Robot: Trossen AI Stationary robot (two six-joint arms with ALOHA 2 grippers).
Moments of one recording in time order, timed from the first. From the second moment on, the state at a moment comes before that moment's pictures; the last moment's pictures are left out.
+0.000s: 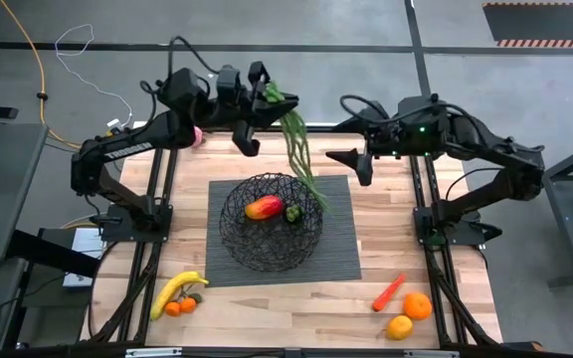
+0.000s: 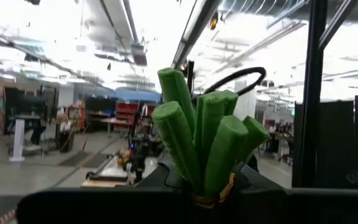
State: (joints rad) left arm 0.38 1.48 1.65 0.23 0.32 -0.20; right arm -0.08 1.29 1.71 -0.76 0.11 0.10
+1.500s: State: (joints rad) left arm 0.41 1.56 1.85 0.05 0.31 -0.21; right arm -0.10 1.29 0.85 0.04 0.21 0.29
